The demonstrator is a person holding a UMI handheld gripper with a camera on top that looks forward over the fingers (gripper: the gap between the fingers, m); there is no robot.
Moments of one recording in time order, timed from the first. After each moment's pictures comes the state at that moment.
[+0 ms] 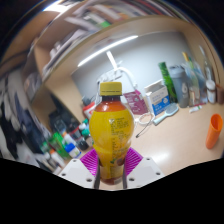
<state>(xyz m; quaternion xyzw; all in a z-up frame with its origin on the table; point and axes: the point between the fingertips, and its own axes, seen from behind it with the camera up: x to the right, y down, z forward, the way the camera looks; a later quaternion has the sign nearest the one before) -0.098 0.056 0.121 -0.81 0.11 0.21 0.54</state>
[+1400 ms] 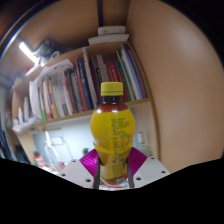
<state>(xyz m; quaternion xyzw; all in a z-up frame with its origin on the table) 0.376 0.002 0.344 -0.66 0.15 -0.01 0.73</state>
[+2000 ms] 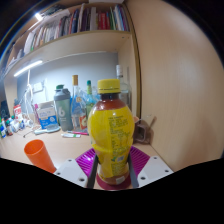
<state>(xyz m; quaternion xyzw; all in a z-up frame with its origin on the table) 0.440 -0.026 0.050 -0.78 0.16 -0.09 0.59</state>
